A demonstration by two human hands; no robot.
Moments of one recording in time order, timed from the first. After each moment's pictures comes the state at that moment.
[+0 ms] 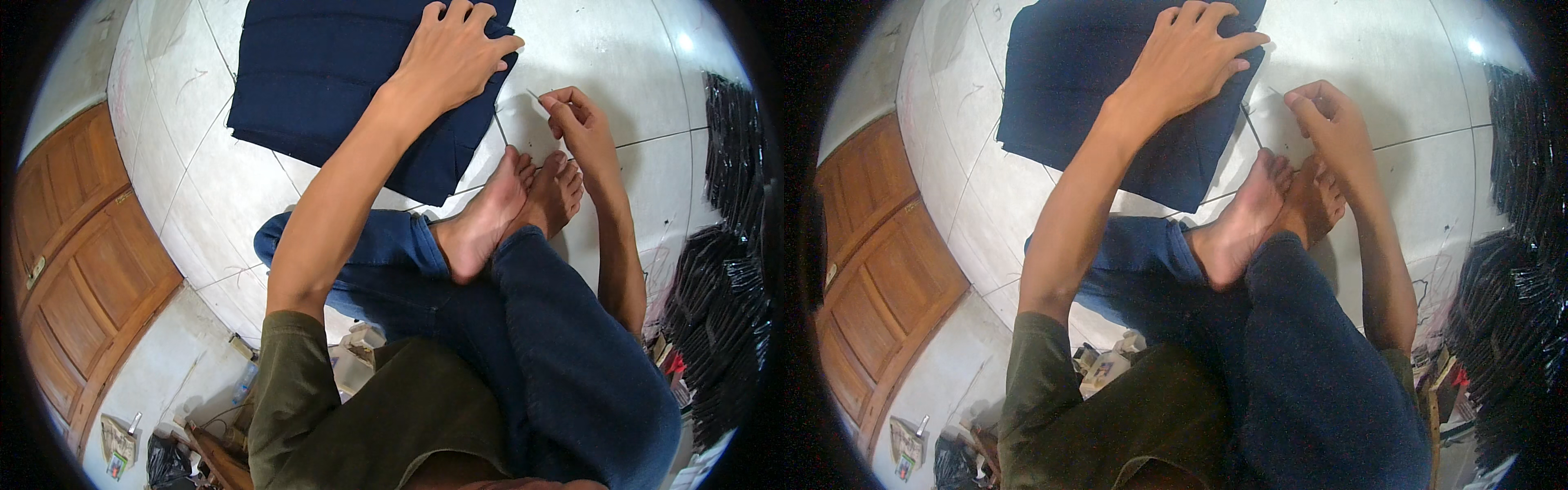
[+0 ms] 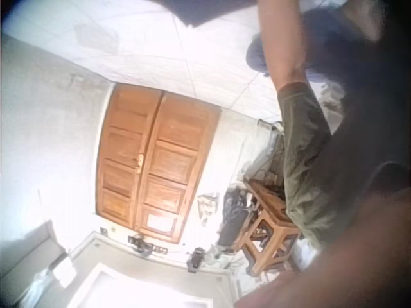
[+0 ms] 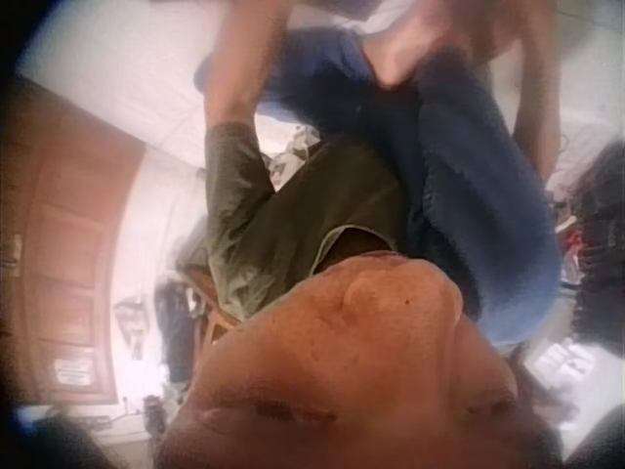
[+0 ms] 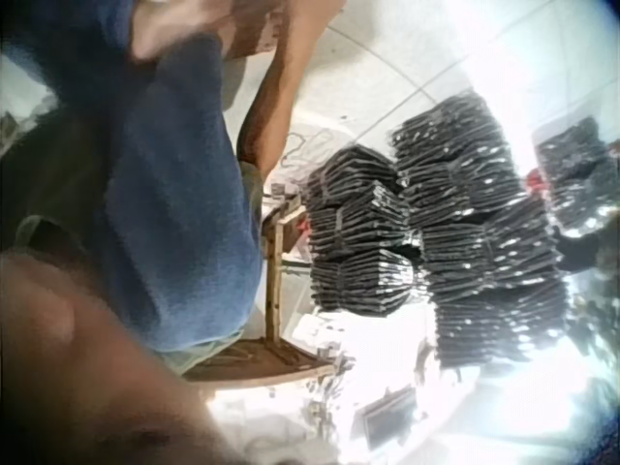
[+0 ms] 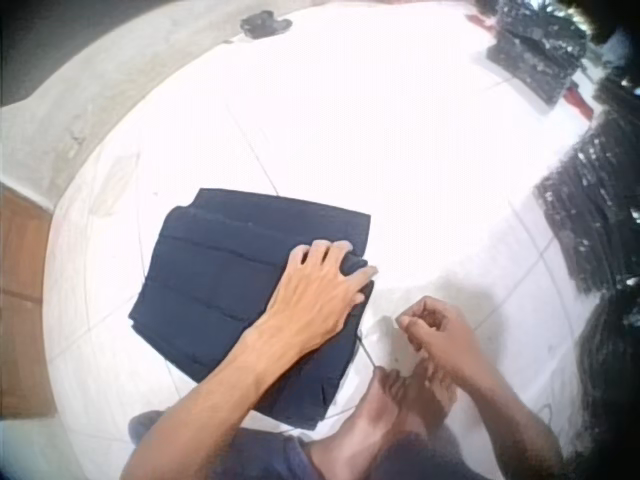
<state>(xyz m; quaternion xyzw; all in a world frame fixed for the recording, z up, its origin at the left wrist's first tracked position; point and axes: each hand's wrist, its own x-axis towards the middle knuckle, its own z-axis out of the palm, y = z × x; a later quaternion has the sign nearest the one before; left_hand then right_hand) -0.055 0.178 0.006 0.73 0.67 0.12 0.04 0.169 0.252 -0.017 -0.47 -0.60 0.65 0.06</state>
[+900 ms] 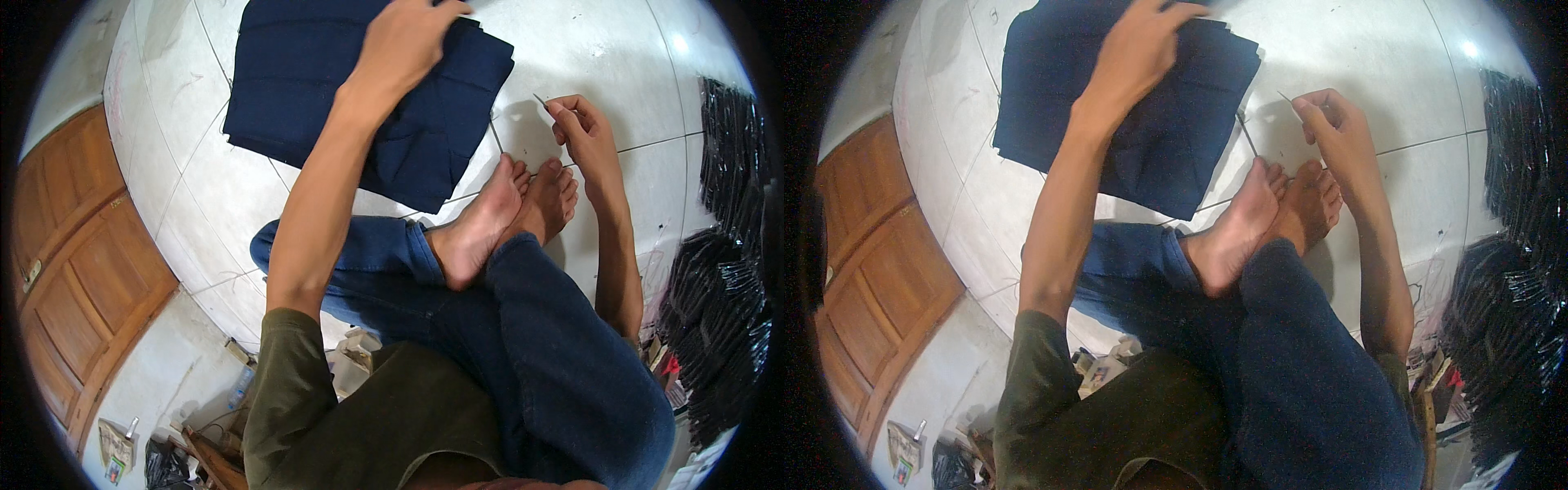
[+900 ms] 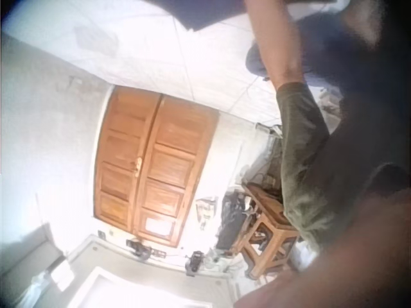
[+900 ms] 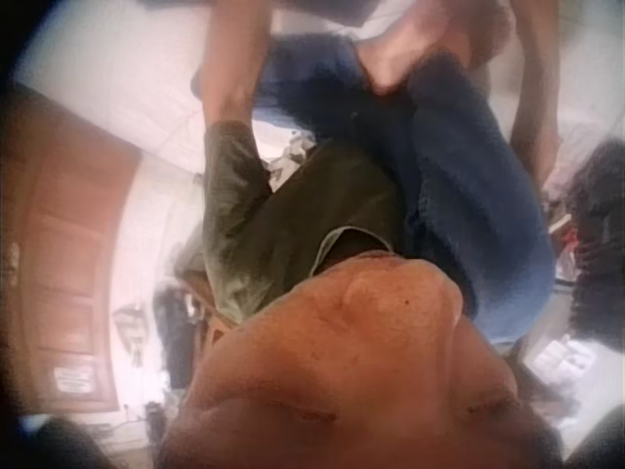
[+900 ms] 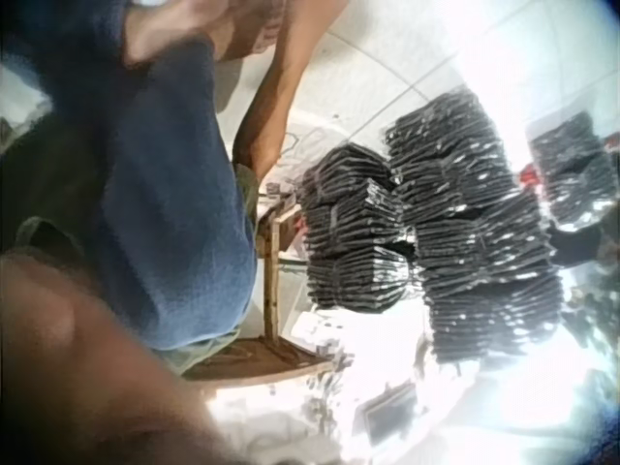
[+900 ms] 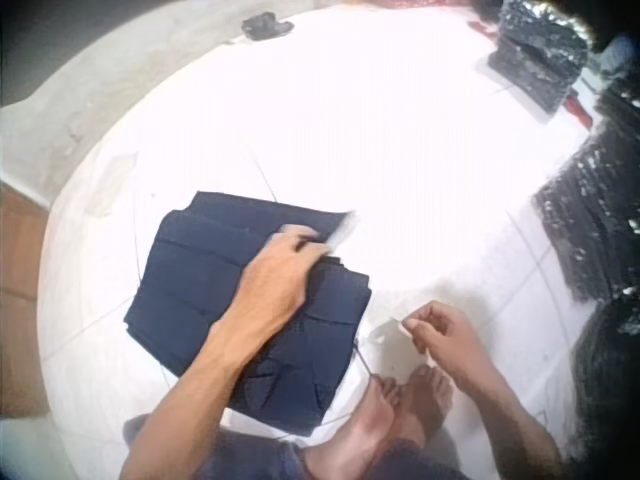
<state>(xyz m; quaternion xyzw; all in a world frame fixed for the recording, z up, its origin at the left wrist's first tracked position) -0.097 0.182 0.005 0.64 0.72 0.23 0.12 0.176 0.260 -0.016 -0.49 -0.60 0.62 0.06</state>
